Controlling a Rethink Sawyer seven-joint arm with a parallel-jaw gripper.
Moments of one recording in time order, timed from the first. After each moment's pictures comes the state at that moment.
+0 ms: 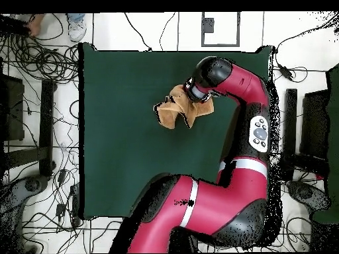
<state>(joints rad) -0.26 -0.01 -0.07 0.67 0.16 1.16 1.99</state>
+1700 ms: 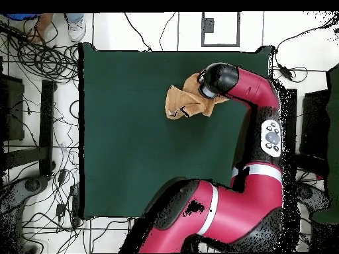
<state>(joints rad) -0.32 -0.09 0.02 0.75 -0.03 0.84 1.99</state>
